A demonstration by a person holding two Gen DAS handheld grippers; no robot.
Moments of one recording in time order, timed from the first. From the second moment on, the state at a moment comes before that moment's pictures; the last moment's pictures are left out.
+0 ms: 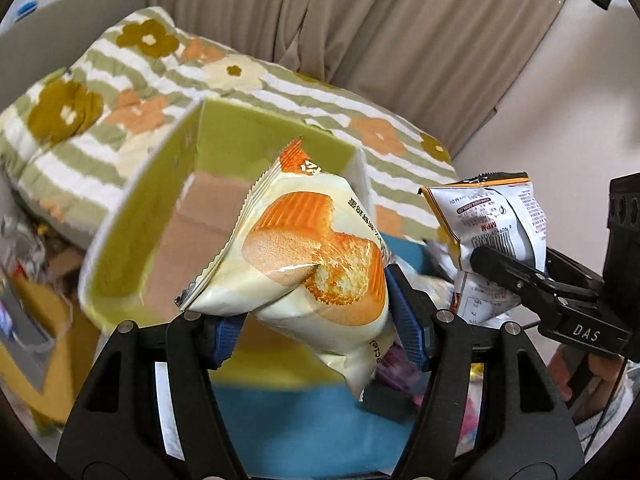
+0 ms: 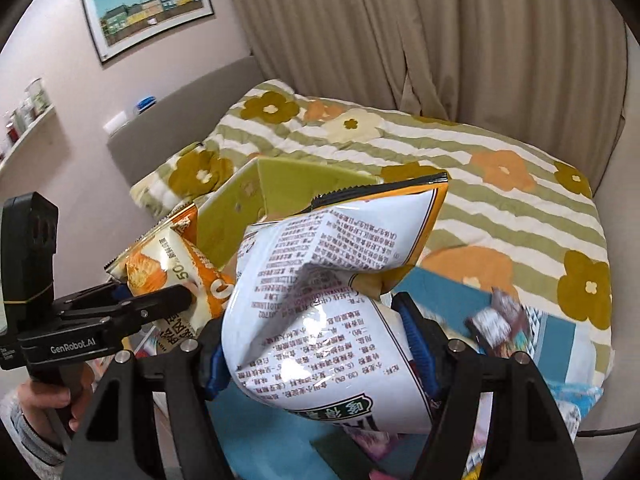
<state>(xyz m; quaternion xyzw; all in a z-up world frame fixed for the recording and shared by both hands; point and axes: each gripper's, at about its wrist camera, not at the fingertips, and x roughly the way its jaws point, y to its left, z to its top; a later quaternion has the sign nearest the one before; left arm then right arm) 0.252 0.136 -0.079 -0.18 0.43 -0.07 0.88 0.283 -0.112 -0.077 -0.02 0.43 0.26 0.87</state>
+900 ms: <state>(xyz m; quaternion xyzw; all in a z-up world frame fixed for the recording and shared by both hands) 0.407 0.210 -0.167 -0.05 0.54 -0.10 0.83 0.412 -0.023 -0.141 0.05 0.51 0.12 0.85</state>
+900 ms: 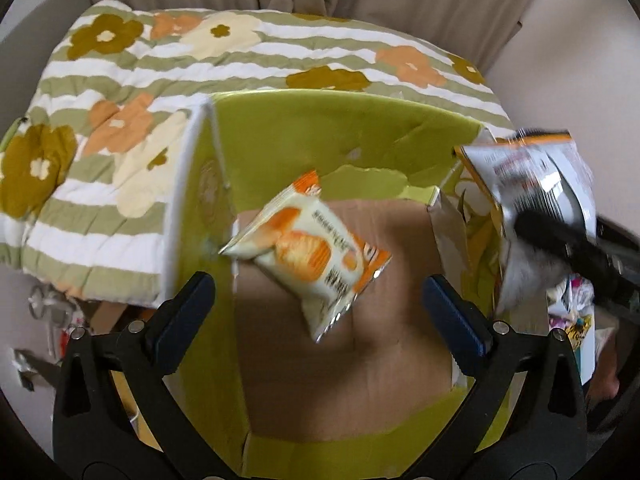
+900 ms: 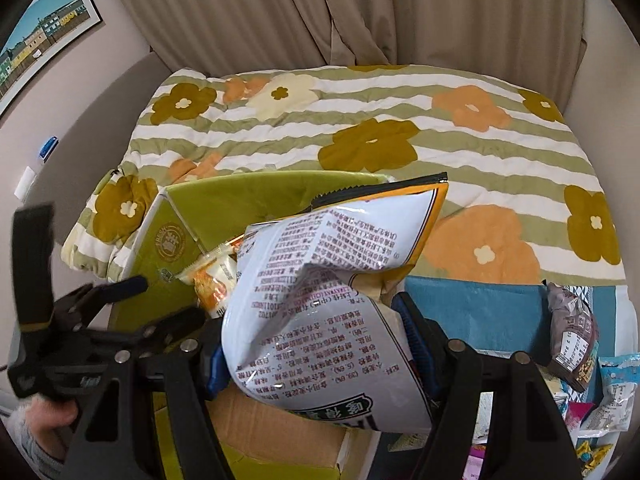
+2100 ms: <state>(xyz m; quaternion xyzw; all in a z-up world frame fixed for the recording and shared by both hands) 0.343 0.240 -0.097 -0.05 0.48 -0.10 0.87 0.389 0.009 -0.092 0.01 0.45 0.12 0.89</state>
